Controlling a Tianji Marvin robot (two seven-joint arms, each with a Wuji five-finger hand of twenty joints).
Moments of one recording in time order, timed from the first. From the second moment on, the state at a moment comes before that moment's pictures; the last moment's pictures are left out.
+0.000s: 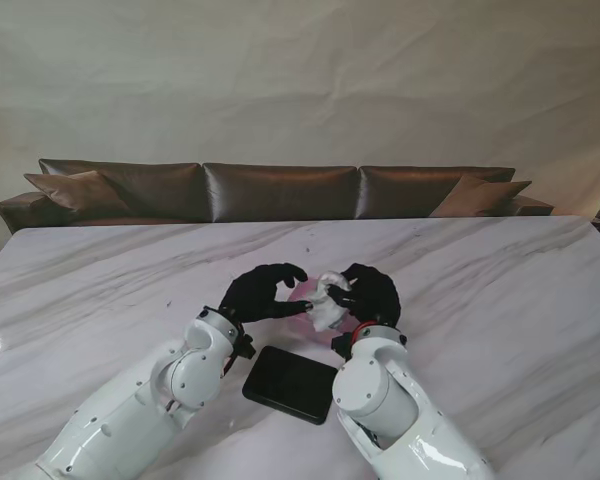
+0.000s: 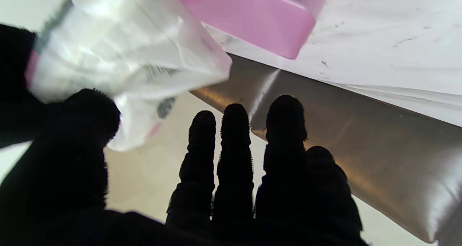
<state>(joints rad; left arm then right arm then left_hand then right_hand) 1.24 -1.18 -0.83 -1.33 0.61 -0.09 0.26 -1.46 -1.35 1.00 -1.55 -0.29 0.41 -0.67 0.43 -0.42 0.37 0.04 0.46 -0.08 0.63 0.48 0.57 -0.10 0.74 0.69 0.74 0.07 0.97 1.06 0.66 -0.02 -0.71 0.70 0.48 -0.88 1.20 -0.22 0.93 -0.08 0.96 0.31 1.25 0.03 0.76 0.79 1.21 0.07 1.05 0.67 0.89 0.13 1.59 0.51</state>
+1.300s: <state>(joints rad) 1.23 -1.19 -0.79 -1.34 0.60 0.03 0.28 -1.47 -1.42 1.01 -1.55 -0.11 0.33 -0.89 0.38 -0.35 0.40 0.05 0.54 -0.05 0.69 0.46 0.65 -0.11 0.80 0.68 0.95 -0.04 1.13 1.09 0.90 -0.10 -0.71 0.63 0.49 -0.90 1.20 -0.22 0.95 -0.05 0.98 0.31 1.26 0.04 0.78 0.80 1.23 0.08 1.06 0.66 0.91 0.14 1.61 0.49</state>
